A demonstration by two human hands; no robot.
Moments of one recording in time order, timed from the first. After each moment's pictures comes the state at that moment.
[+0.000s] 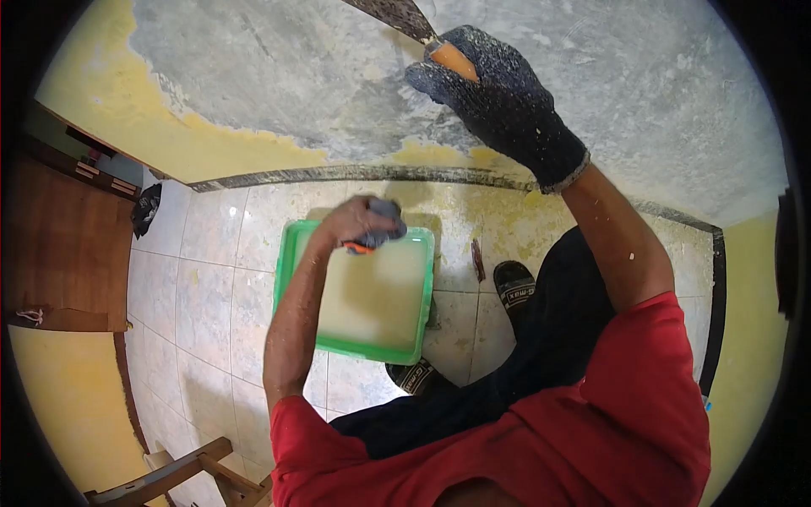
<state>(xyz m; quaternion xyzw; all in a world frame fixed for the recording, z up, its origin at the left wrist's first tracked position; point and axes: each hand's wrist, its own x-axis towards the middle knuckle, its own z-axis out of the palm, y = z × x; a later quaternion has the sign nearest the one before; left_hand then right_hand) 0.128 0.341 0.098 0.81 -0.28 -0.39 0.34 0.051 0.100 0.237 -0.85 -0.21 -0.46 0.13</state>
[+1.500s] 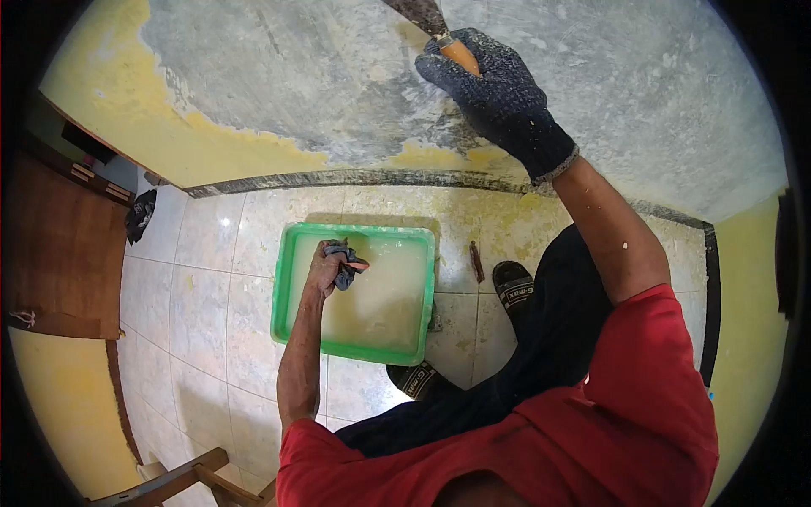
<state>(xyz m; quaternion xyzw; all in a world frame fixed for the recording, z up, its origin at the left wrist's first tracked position) 0.100 0.442 -0.029 0.61 0.05 -0.32 0.72 0.049 0.111 0.240 -0.85 -0.21 -0.48 0.00</state>
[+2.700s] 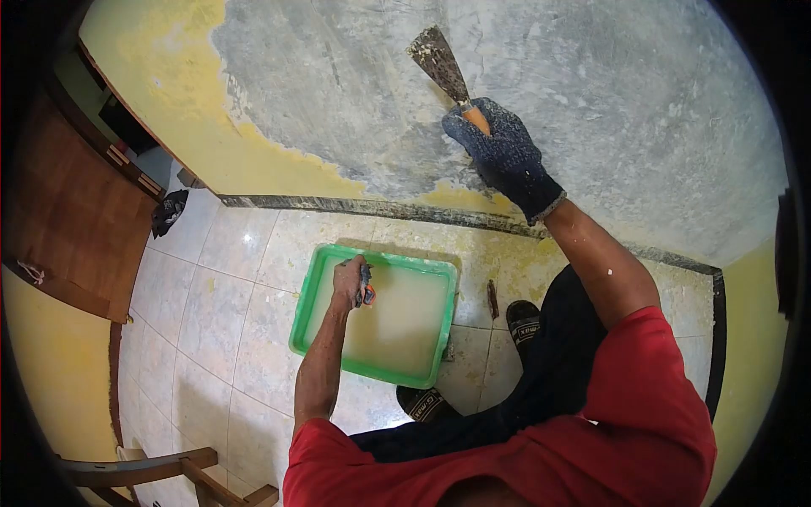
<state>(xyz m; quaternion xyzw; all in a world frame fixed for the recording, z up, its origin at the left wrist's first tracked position) 0.112 0.435 -0.009 0.74 0.10 -0.19 0.64 0.047 0.142 0.241 -0.91 -0.10 -0.32 0.24</state>
